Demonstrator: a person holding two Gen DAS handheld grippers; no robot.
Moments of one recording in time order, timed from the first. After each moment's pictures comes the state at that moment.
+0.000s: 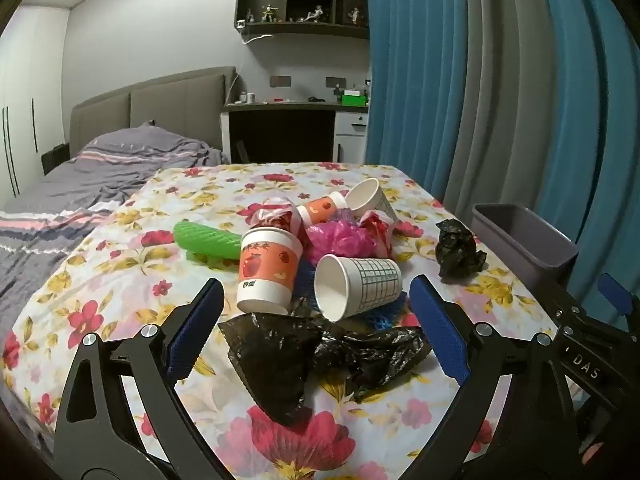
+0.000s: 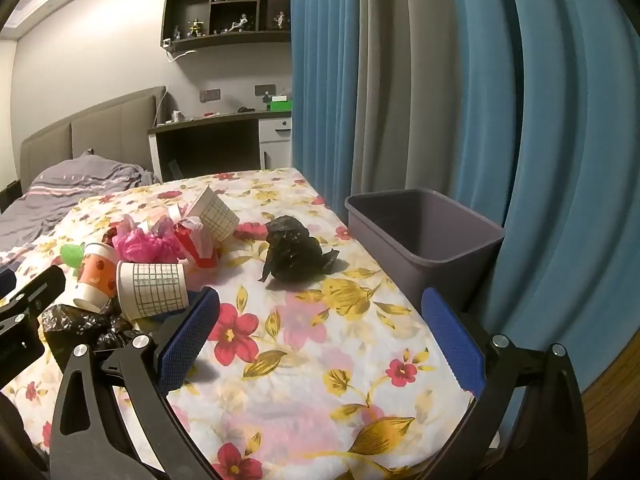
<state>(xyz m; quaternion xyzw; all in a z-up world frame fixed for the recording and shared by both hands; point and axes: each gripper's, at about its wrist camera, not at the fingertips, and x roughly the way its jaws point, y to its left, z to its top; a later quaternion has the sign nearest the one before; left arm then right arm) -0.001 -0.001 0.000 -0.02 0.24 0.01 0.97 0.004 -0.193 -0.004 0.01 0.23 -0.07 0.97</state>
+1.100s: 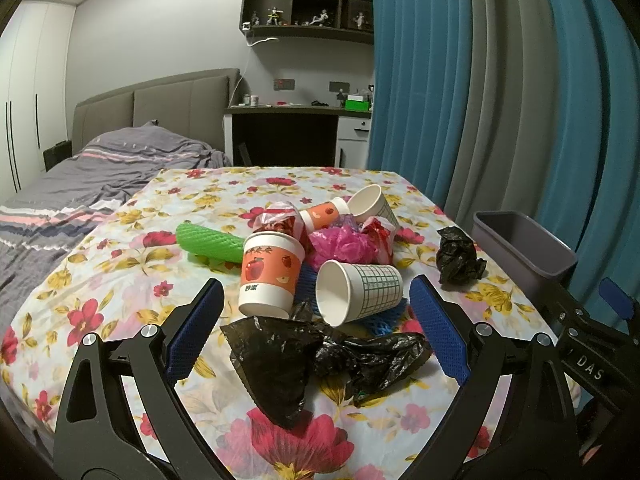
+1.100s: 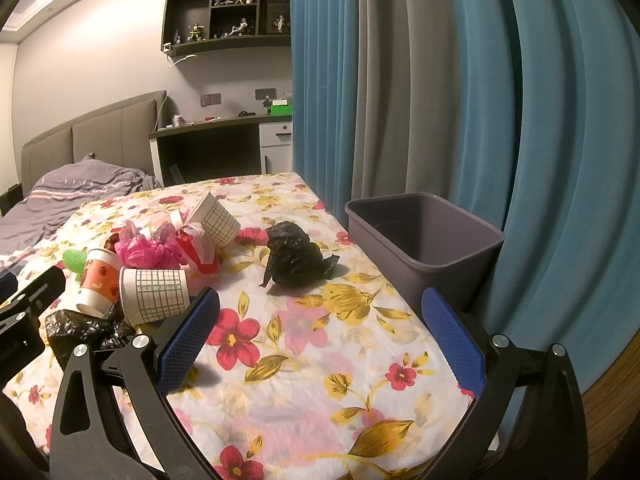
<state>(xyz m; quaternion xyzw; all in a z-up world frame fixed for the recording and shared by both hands) -0.002 0.000 0.011 -0.03 0.23 0.01 0.97 0.006 -0.193 -0.002 0.01 0.23 -0.07 0.97</state>
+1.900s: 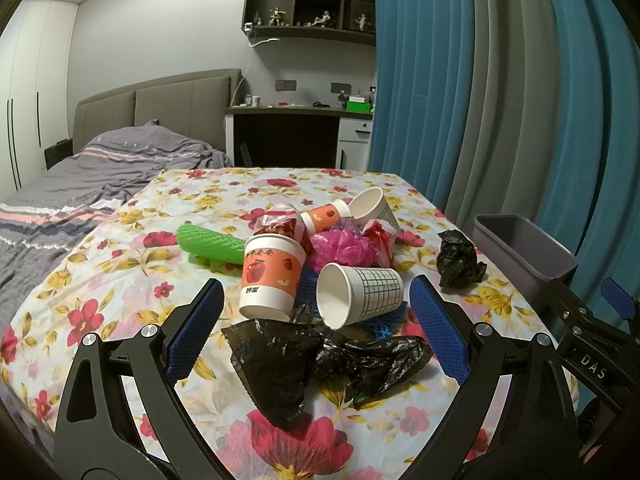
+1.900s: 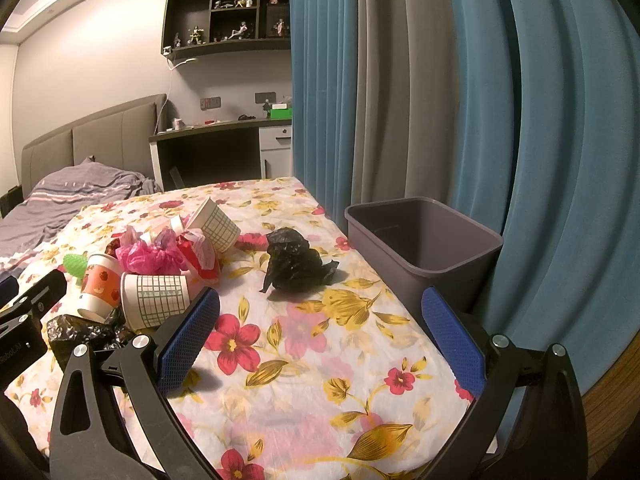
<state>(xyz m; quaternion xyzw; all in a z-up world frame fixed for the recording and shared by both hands) -0.002 0.001 0.011 -0.03 0.23 0.01 0.97 0.008 -0.194 0.000 0.01 0.22 -0.07 0.97</state>
